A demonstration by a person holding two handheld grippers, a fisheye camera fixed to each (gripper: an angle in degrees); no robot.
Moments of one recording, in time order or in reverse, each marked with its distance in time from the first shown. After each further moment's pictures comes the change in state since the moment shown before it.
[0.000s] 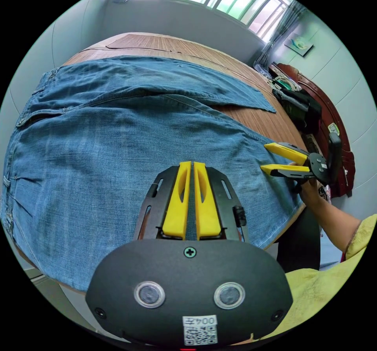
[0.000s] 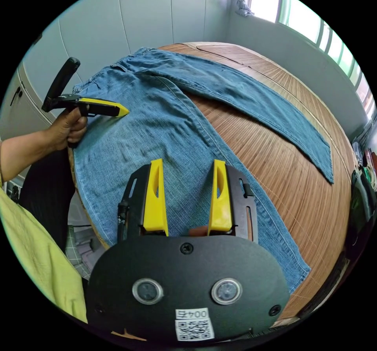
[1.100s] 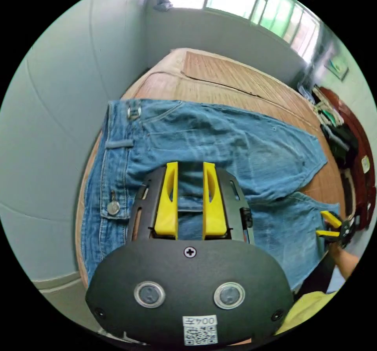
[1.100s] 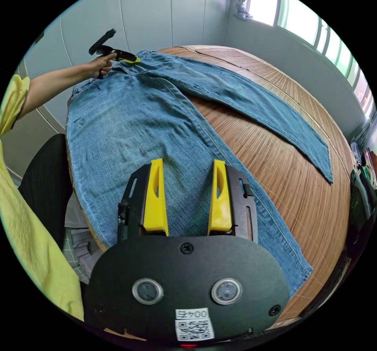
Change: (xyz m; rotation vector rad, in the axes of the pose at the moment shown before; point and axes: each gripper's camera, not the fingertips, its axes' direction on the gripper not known) left arm -0.121 -0.159 -0.086 0.074 -0.269 -0.098; right arm 0.015 0.041 0.034 0.033 0.017 -0.001
